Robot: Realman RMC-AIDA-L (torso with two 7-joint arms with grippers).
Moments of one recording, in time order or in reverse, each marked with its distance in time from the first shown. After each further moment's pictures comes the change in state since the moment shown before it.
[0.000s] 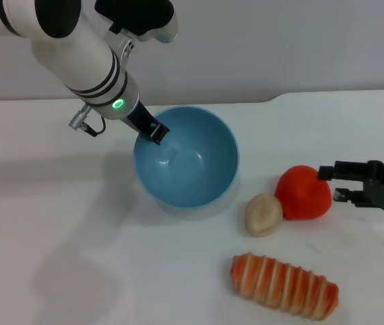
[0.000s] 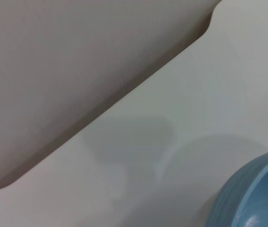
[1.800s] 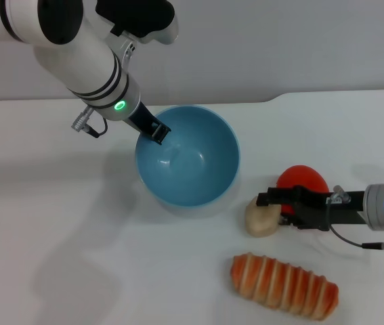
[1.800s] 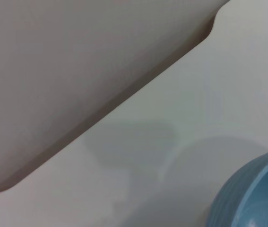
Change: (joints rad) left arm 0.004 -0.004 0.011 0.009 0.001 0.030 -0.012; right arm 0.151 0.081 -0.066 0.273 -0.053 0.322 -0.023
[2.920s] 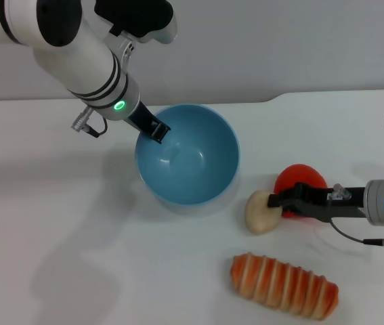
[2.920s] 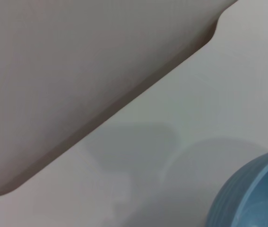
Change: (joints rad) left arm 0.006 0.000 0.000 0.002 -0.001 0.017 0.000; right arm 0.004 0.002 0.005 -0.013 0.007 0.017 -0.109
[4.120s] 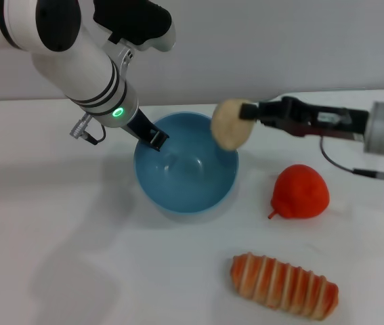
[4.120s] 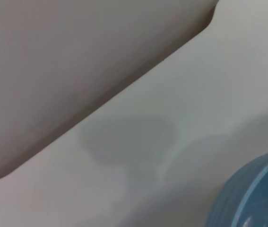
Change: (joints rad) left arm 0.010 -0.003 0.004 0.000 -0.004 -0.020 -0.002; right arm 0.023 0.007 -0.009 -0.182 0.316 -0.275 -0.187
